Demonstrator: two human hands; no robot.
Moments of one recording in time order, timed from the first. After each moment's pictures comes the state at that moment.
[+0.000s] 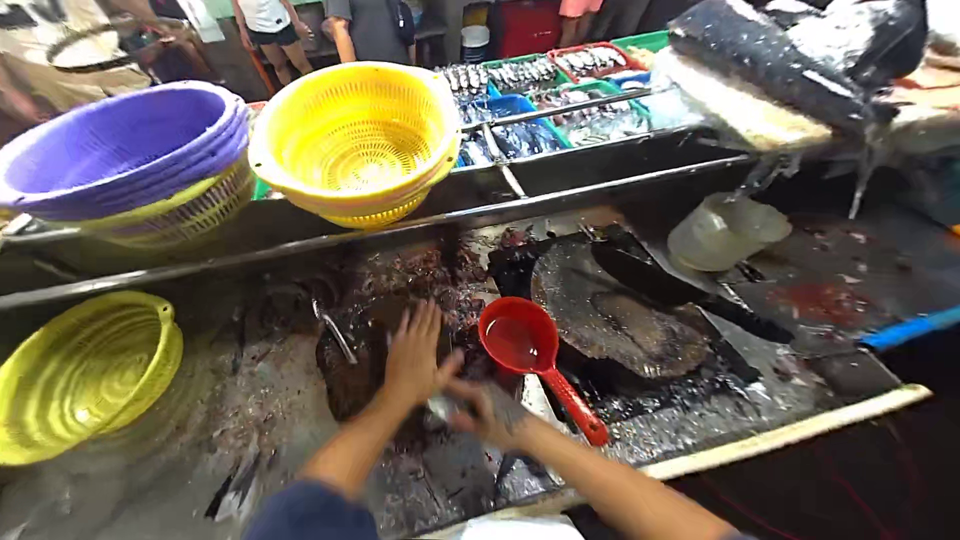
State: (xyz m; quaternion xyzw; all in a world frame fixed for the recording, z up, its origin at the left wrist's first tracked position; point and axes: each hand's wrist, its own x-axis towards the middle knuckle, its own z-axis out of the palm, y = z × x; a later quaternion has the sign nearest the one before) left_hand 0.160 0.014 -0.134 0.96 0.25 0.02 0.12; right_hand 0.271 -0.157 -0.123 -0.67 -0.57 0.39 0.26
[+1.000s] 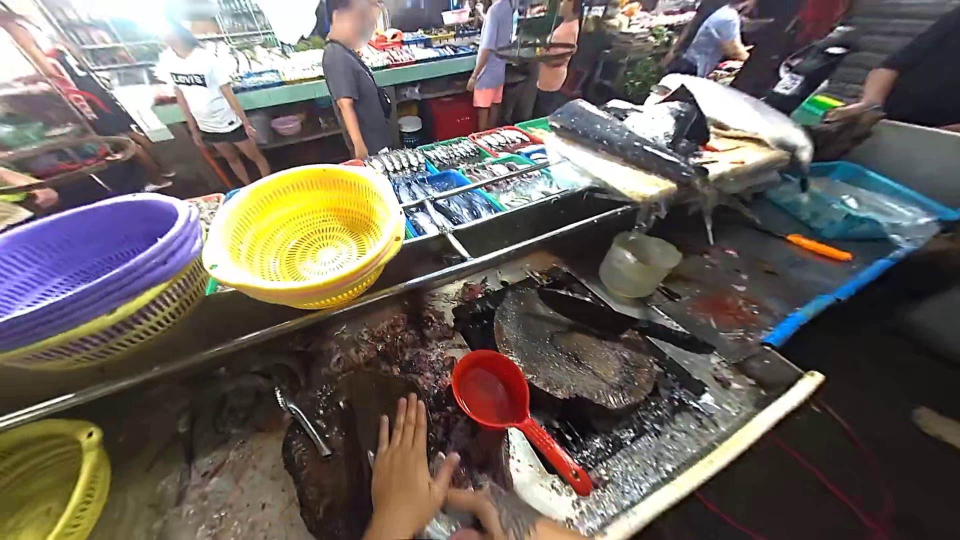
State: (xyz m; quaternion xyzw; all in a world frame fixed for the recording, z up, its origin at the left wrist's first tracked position) left_hand 0.143 -0.024 -0.142 0.96 0.27 0.08 0.07; right_hand 0.252 -0.192 -0.126 -0.67 -0.55 0.39 0.30
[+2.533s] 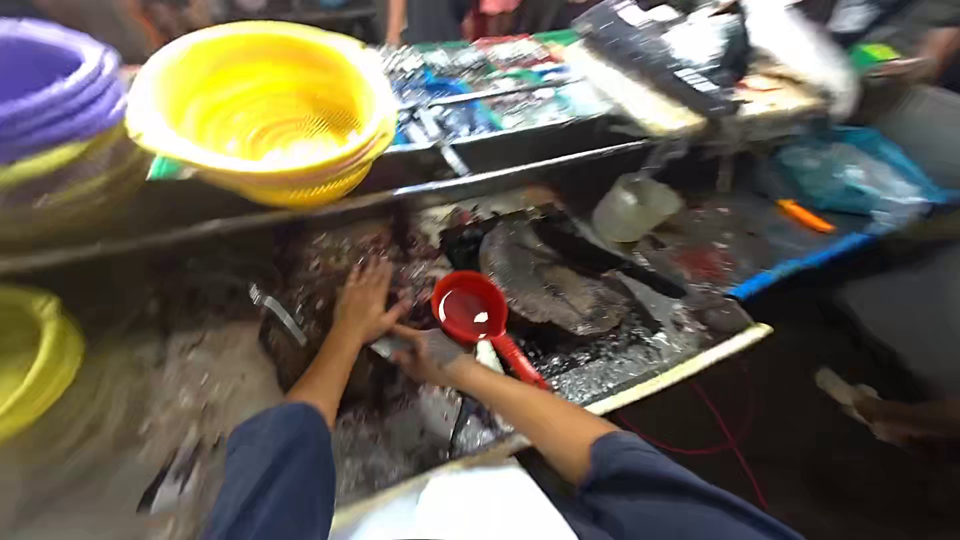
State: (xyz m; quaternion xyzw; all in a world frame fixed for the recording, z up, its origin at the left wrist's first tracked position) left_hand 0.179 0.059 -0.125 0.96 0.23 0.02 0.14; right_hand 0.270 -0.114 -0.088 -0.72 -0.53 0.42 0.18
